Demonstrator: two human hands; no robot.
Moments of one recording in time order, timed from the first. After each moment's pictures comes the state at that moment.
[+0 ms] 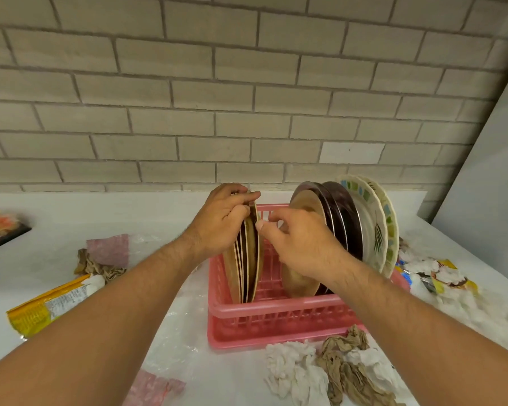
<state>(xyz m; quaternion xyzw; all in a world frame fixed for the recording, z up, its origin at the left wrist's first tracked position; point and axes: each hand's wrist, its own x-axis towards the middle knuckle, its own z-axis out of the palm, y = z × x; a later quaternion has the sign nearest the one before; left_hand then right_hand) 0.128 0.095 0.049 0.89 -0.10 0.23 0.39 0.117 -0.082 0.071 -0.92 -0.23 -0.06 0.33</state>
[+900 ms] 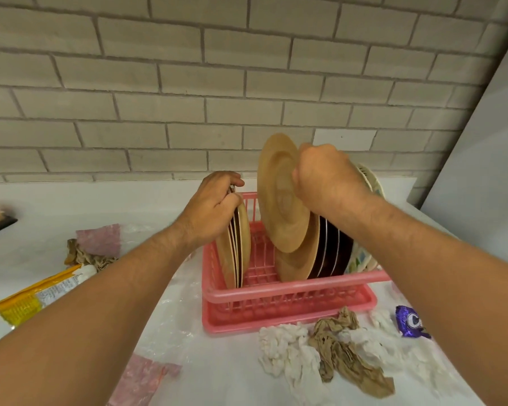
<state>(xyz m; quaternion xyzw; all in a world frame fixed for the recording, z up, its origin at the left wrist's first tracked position) 0.126 0.095 0.049 0.88 -0.10 0.24 0.40 0.127 -0.091 0.145 -0.98 -0.13 -0.17 0.02</state>
